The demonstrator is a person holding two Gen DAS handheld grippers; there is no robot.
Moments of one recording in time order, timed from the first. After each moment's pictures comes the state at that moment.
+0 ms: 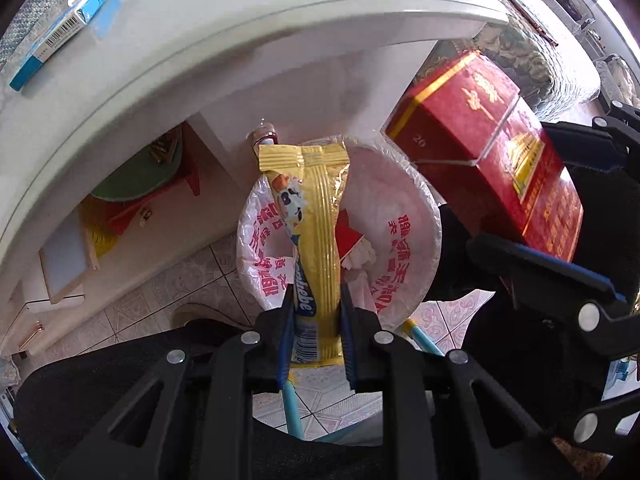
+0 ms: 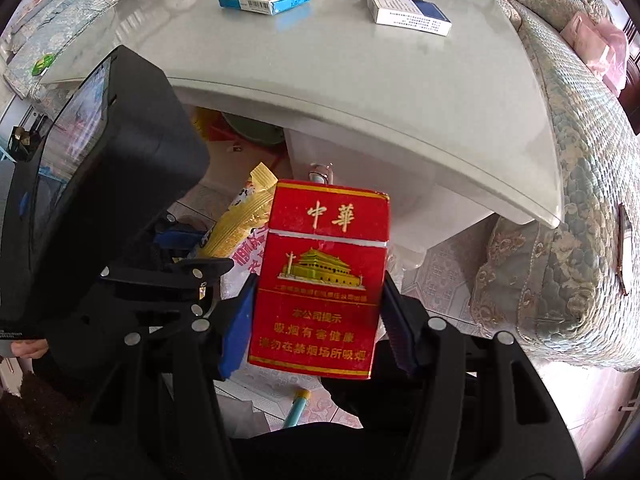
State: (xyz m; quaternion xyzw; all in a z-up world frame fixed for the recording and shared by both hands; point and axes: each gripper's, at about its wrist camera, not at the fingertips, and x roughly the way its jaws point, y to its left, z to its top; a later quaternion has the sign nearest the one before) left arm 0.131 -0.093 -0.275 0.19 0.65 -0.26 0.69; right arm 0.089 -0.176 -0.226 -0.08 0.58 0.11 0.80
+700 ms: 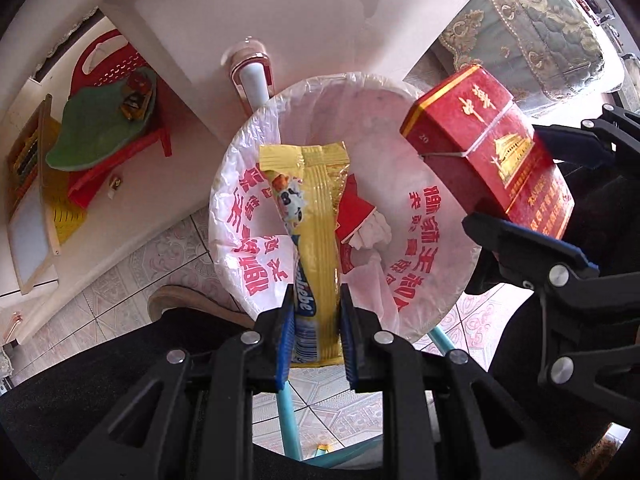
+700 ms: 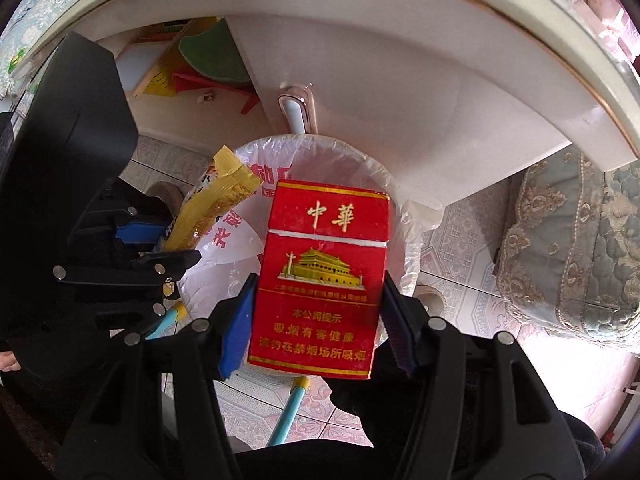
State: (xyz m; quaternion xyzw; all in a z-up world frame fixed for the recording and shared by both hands) left arm 0.143 -0.098 -0.366 0.19 0.70 -0.25 0.65; right arm 0.117 -0.188 -0.327 -0.06 0.65 0.09 0.75
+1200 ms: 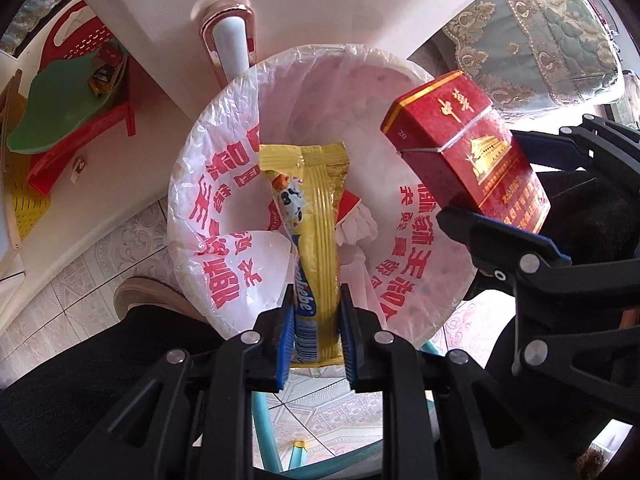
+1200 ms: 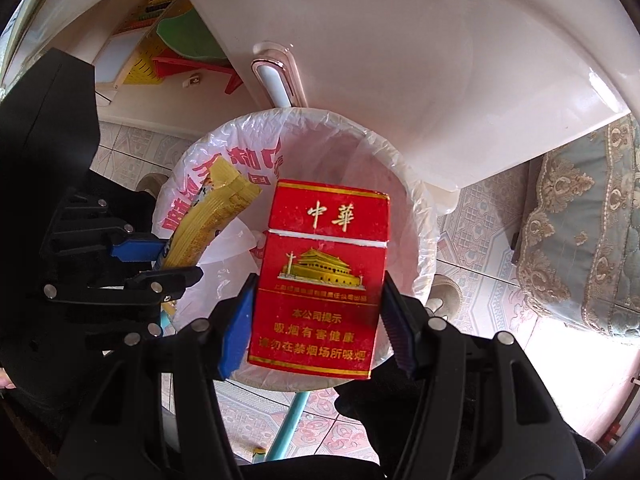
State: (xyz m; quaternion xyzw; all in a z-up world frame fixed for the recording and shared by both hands) left arm 0.154 -0.096 -0.404 0.15 0.73 -0.26 0.62; right arm 0.132 -0.197 -0.363 -0.04 0.68 0.09 0.73
